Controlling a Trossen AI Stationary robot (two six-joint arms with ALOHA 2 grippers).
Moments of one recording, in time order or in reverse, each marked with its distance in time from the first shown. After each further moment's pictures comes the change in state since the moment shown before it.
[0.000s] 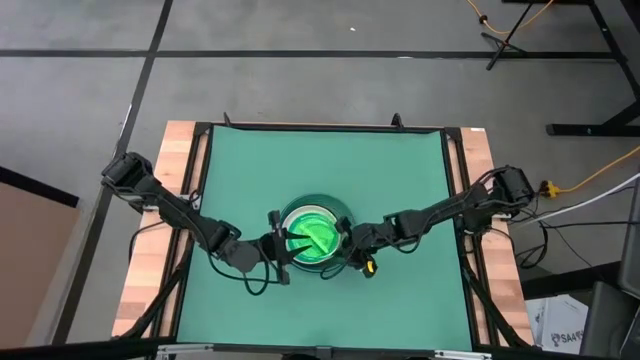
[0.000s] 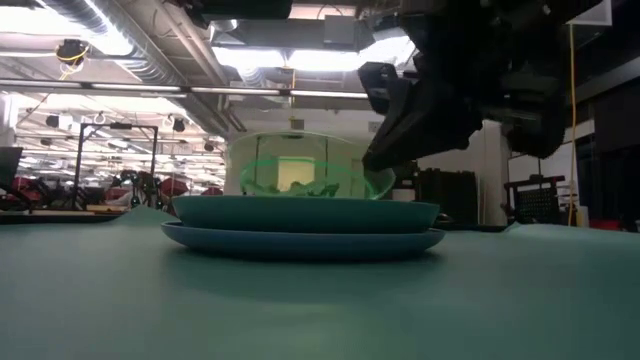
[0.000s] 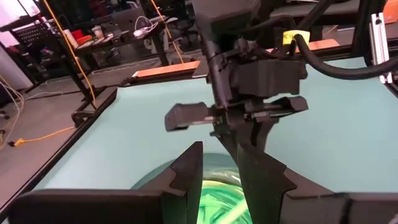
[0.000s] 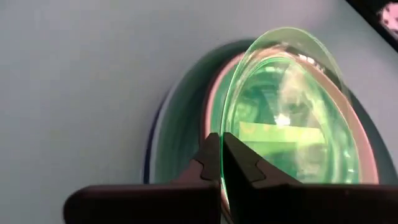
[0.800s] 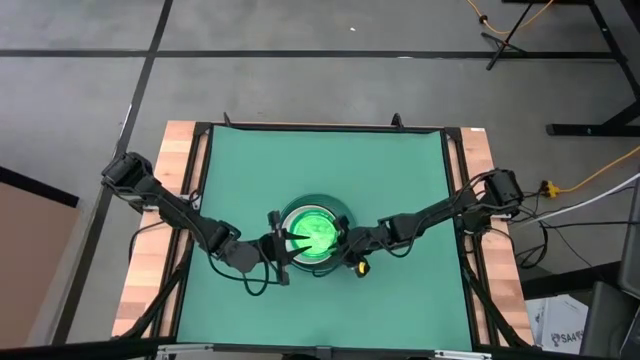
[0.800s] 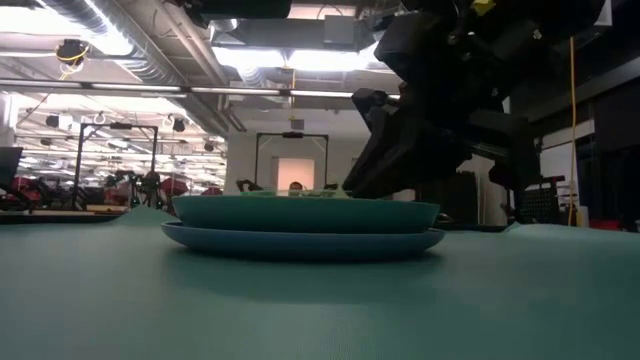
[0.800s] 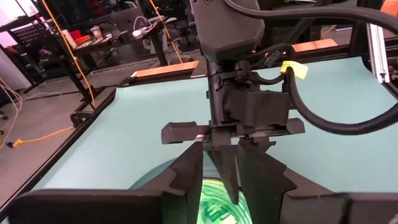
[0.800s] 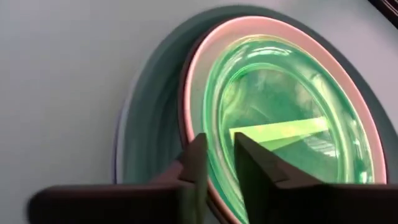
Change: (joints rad) left arm 0.000 0.000 0.000 0.000 0.001 0.000; right arm -0.003 0.089 0.001 0.079 0.105 0.089
